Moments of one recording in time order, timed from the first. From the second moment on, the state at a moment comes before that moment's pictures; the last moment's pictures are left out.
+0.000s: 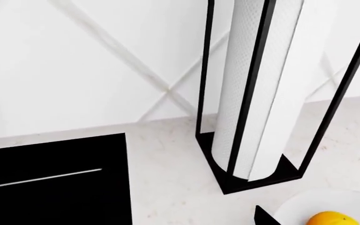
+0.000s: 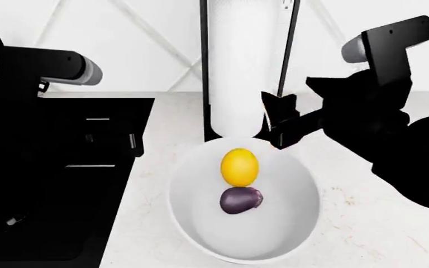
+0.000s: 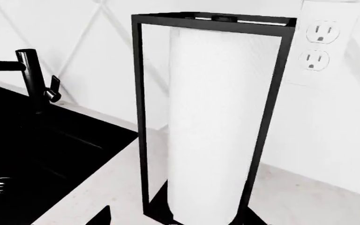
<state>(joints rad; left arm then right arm) -1.13 -0.95 0.61 0.44 -1.82 -0.78 -0.83 1.12 0.76 -0.39 -0.37 1.58 1.03 0.54</state>
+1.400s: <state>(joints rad) -0.91 -0.67 0.10 0.48 -1.57 -1.21 -0.91 0.82 0.66 0.26 -0.65 1.26 1.43 0.51</state>
